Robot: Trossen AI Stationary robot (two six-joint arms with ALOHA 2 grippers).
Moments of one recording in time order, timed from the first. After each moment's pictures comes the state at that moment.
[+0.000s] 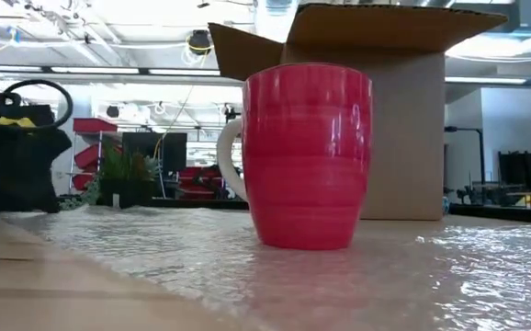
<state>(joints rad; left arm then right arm) -0.66 1.39 0.36 -0.72 -0.72 -1.96 0.80 1.93 1.68 -0.70 0.58 0.42</state>
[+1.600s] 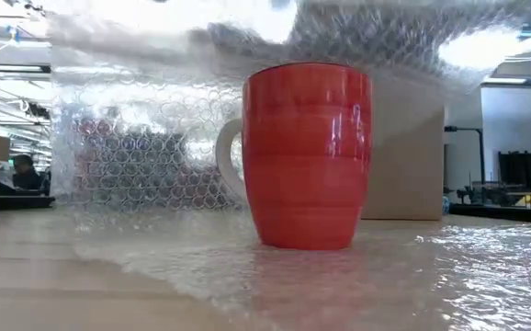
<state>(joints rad) -0.65 1.56 0.93 0.34 -0.49 -0.19 0.80 1.93 1.68 -0.70 0.58 0.41</state>
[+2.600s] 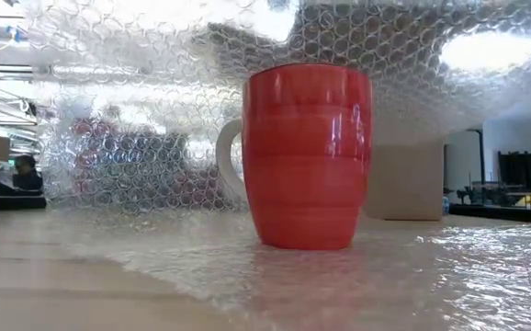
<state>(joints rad) -0.64 1.56 0.93 0.42 -0.40 -0.25 0.89 1.88 1.68 -0.70 0.65 0.46</state>
